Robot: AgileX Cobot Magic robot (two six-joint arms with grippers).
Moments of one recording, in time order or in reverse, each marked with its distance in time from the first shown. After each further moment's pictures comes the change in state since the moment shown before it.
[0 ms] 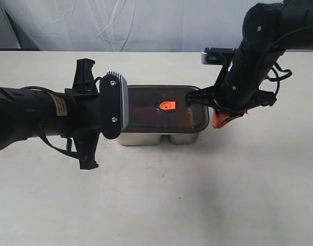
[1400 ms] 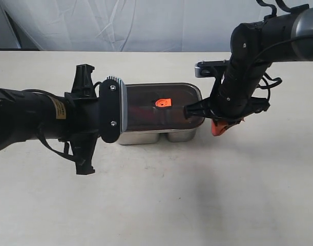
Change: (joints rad) left arm 0.000 0.000 0.000 -0.011 0.052 0.000; right arm 0.010 0.073 0.002 -0.053 -0.034 -0.033
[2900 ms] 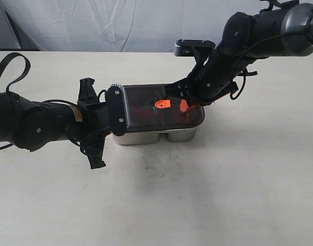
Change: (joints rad) left arm 0.094 0.280 -0.015 -0.073 -0.214 0.000; right arm 0.024 0.036 -0.068 0.258 -0.204 -0.289
